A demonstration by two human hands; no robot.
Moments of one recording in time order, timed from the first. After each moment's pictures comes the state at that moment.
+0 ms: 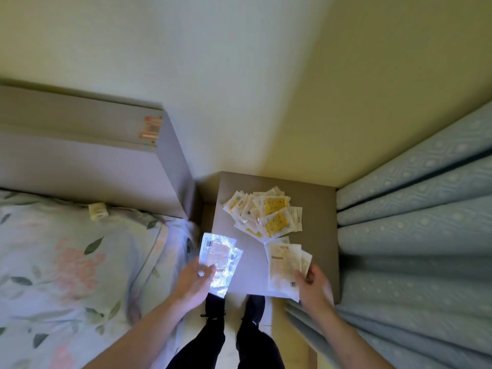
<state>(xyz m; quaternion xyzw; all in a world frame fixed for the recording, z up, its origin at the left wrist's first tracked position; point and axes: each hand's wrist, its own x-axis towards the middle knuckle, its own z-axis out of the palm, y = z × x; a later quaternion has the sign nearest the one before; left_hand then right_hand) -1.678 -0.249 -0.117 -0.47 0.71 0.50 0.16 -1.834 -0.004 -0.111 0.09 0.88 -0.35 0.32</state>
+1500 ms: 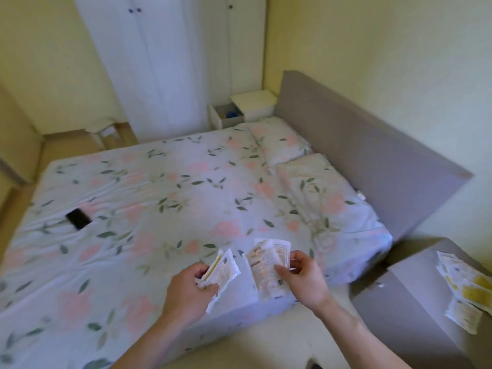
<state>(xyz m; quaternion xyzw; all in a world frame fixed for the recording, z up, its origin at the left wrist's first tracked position) -0.945 0.210 0.122 -0.77 0.45 0.35 -0.27 -1.207 0.138 0.116 -0.53 0.63 -0.29 0.49</state>
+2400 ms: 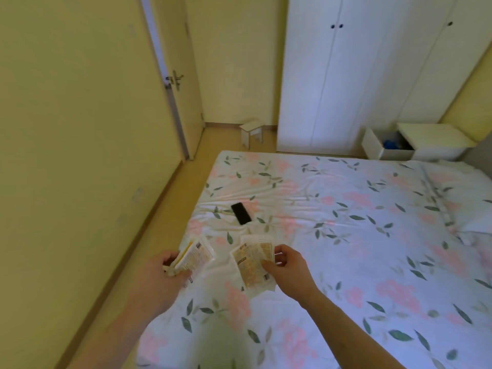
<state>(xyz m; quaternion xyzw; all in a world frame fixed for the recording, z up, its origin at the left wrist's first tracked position) -0.340 0.388 0.192 -0.88 0.24 0.20 -0.35 -0.537 0.181 0.142 -0.70 0.43 -0.15 0.55</state>
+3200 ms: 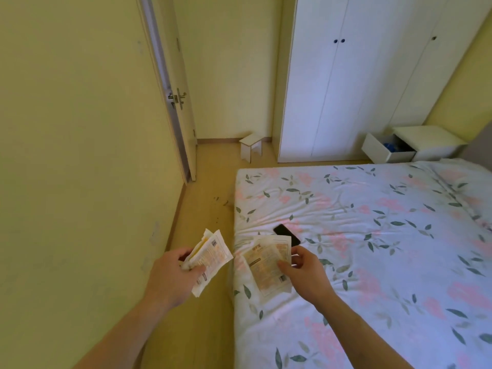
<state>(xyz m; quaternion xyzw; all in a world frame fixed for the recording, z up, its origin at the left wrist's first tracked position) 0.089 0.463 0.195 -0.82 0.36 0.25 -0.36 -0.157 0.304 0.155 -0.66 0.50 -0.22 0.51</state>
